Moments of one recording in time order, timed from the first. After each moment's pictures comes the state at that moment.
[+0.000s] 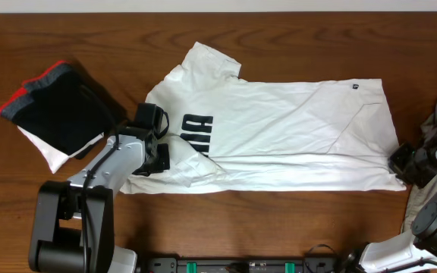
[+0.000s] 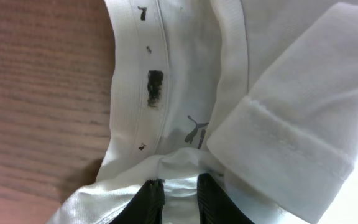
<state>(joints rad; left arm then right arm) -0.16 1.64 0.83 -0.68 -0.08 -0.27 -0.59 1.77 0.98 -0.75 -0.02 0.29</state>
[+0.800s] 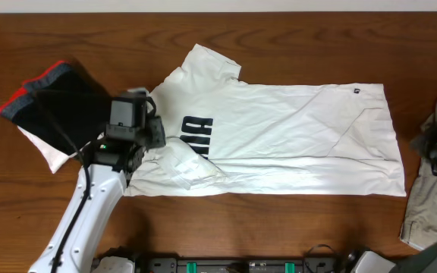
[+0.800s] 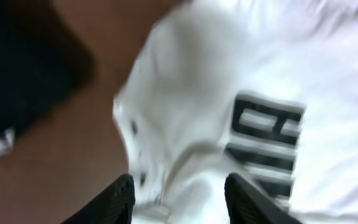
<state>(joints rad) -0.16 1.26 0.87 -0.52 -0.06 -0.27 -0.60 1.36 0.99 -0.65 -0.09 0.32</state>
